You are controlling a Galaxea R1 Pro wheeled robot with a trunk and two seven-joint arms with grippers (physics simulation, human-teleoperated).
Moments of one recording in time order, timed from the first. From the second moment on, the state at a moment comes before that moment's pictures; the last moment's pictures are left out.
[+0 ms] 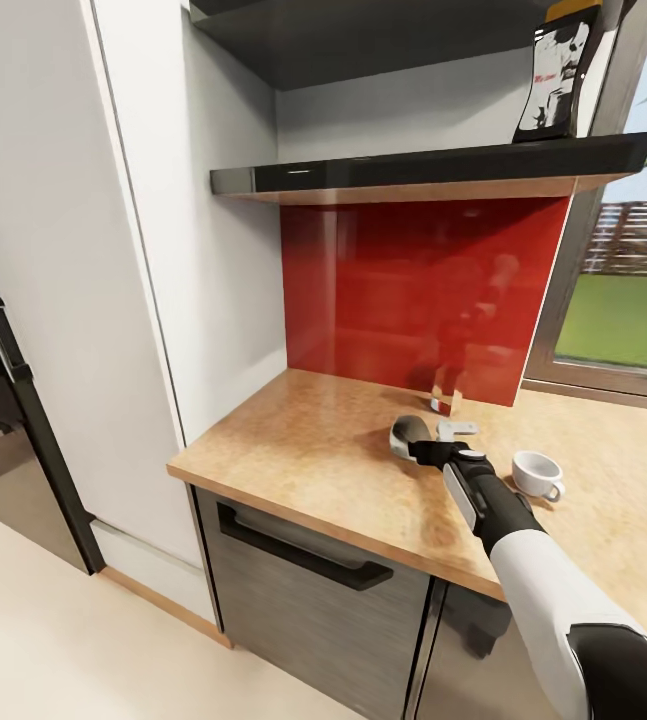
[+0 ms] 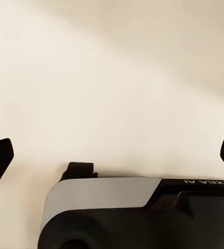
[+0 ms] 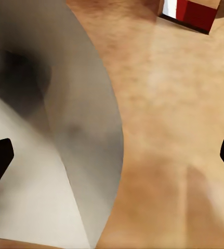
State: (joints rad) left arm 0.04 -0.05 0.04 -0.43 0.01 -0.10 0.01; right arm -0.90 0.00 -0.01 -0.66 -0.01 0.37 -0.05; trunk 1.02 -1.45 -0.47
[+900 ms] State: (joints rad) left arm 0.04 -0.05 0.04 -0.43 0.01 -0.10 0.01; right arm -0.90 0.00 -0.01 -0.66 -0.01 0.37 0.03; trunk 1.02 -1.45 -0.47
